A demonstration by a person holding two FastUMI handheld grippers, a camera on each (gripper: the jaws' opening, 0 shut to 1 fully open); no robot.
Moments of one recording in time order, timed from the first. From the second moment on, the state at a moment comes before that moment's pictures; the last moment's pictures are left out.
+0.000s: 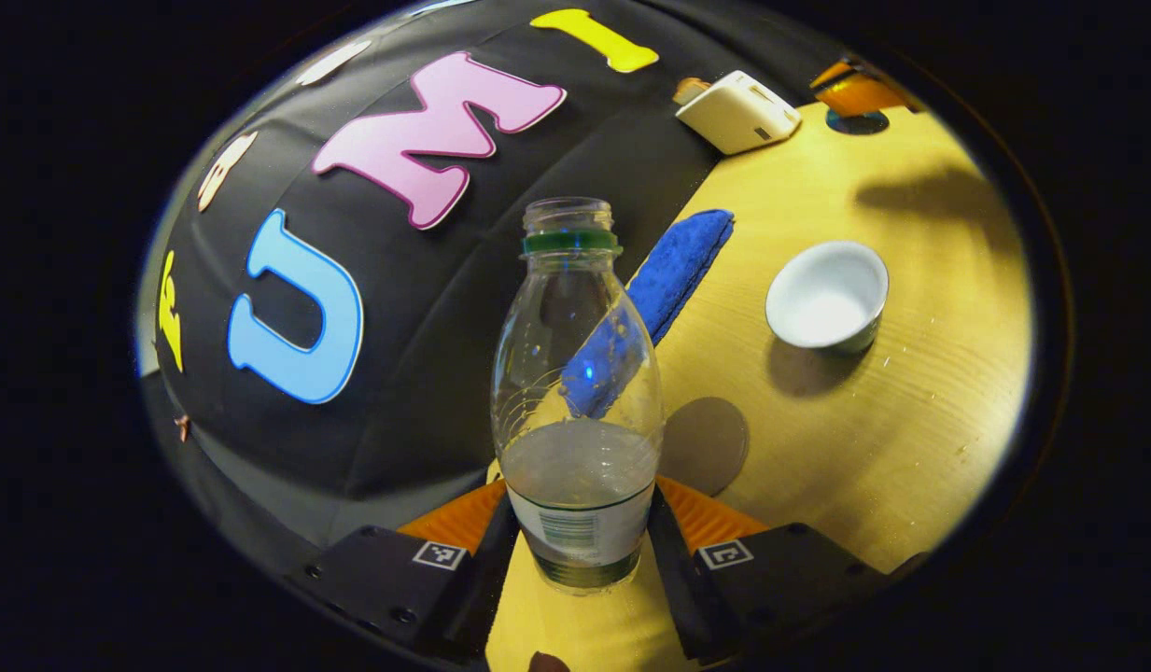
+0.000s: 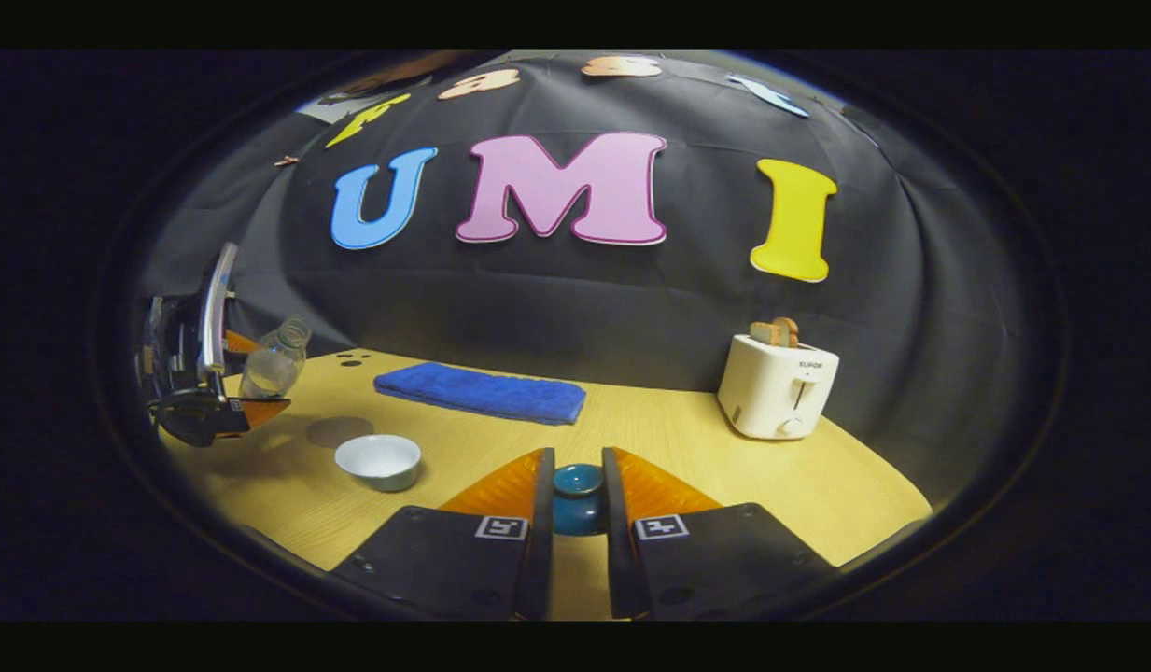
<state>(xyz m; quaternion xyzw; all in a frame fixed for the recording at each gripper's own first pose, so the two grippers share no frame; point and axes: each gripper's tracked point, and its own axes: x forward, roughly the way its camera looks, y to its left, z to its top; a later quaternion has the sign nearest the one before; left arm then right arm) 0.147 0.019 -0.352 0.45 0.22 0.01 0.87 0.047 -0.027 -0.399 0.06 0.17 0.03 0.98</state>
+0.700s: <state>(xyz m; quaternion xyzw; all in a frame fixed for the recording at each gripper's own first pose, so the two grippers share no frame) 0.175 0.023 -0.325 0.64 0.15 0.00 0.75 0.039 -0.039 -0.401 0.04 0.16 0.02 0.99</state>
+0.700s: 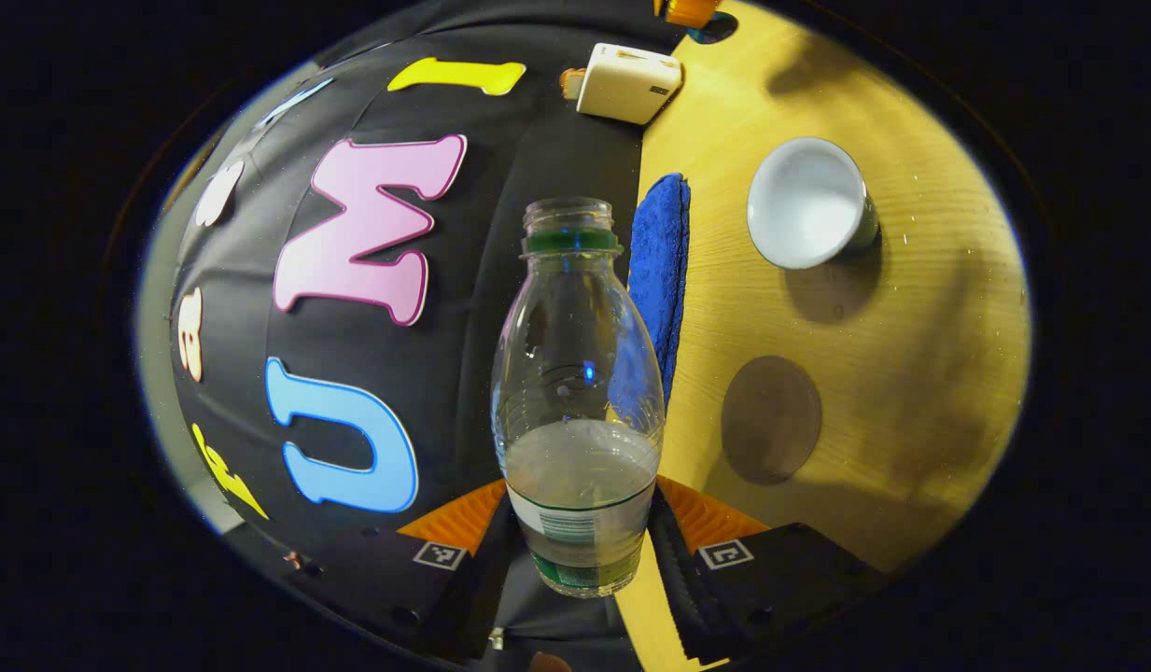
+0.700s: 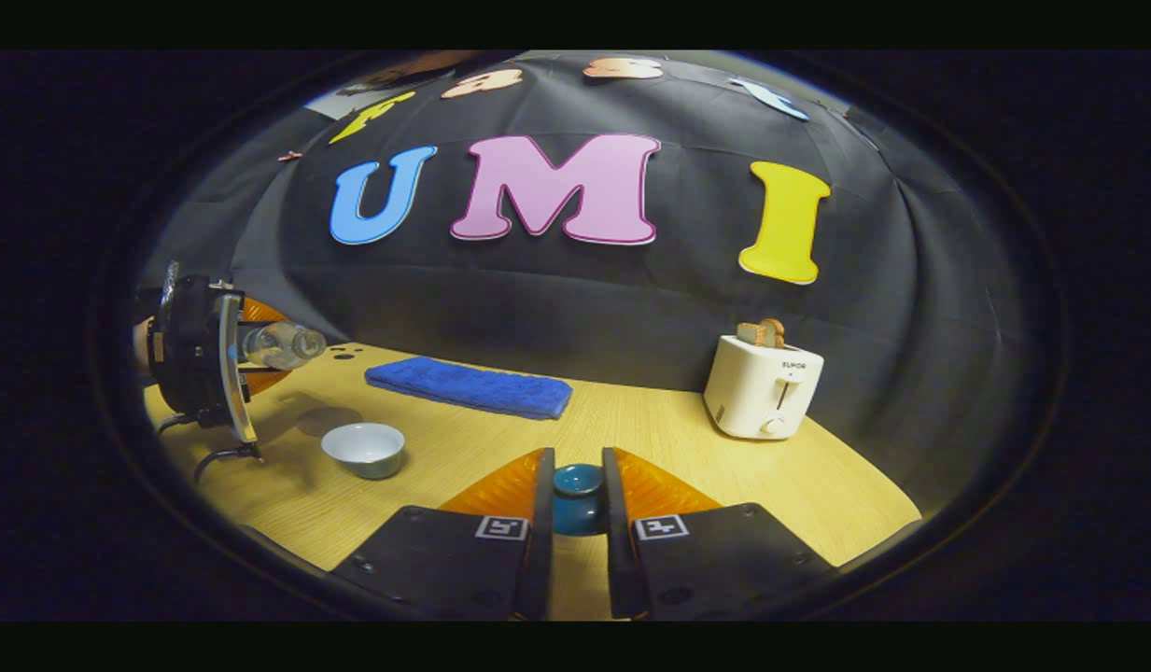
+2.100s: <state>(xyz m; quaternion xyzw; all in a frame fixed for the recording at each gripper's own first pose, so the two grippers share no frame) 0.205 0.006 -0.319 0.76 0.08 -0.02 0.65 0.033 -0.046 -0.394 0.02 0.15 0.02 0.99</state>
